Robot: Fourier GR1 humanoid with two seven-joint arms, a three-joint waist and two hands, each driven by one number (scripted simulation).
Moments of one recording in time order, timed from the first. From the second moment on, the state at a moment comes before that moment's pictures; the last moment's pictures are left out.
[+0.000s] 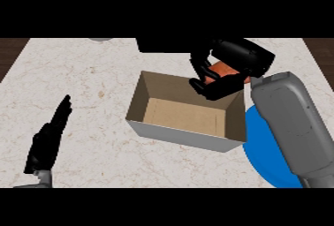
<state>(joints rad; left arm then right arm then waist) 0.02 0.20 0.04 -1.57 -0.18 0.05 0.10 -0.84 -0.25 0.15 -1.32 0.42 0.55 -0.21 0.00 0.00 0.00</state>
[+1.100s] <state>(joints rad) 0.00 0.18 0.04 -1.56 -0.20 0.04 0.09 -0.86 -0.02 0.22 -1.00 0.38 0.26 -0.16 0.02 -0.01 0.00</state>
